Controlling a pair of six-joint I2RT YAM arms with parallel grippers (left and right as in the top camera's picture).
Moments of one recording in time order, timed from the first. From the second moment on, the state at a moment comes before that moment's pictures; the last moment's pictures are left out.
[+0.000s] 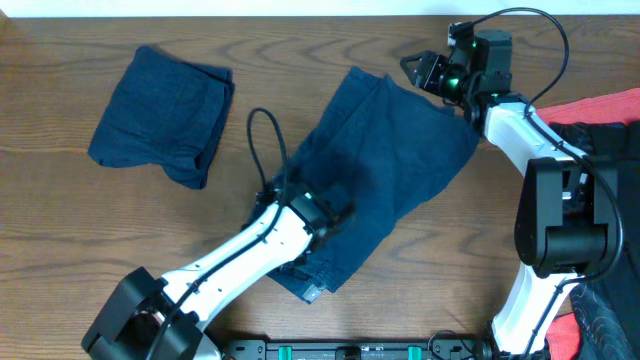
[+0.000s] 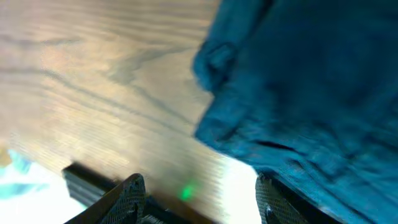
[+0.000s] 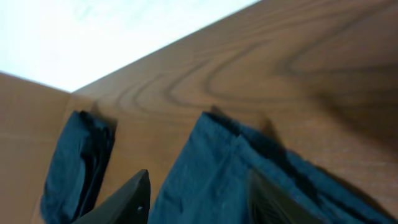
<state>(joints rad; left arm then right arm) -0.79 1.57 1.04 -1.34 -0.37 -0.88 0.05 2.05 1.38 0.06 -0.59 0.55</state>
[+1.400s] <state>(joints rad) -0.34 1.80 1.14 -0.90 -0.12 -0.20 -0.07 1.68 1.31 -0.74 -0.31 0.23</state>
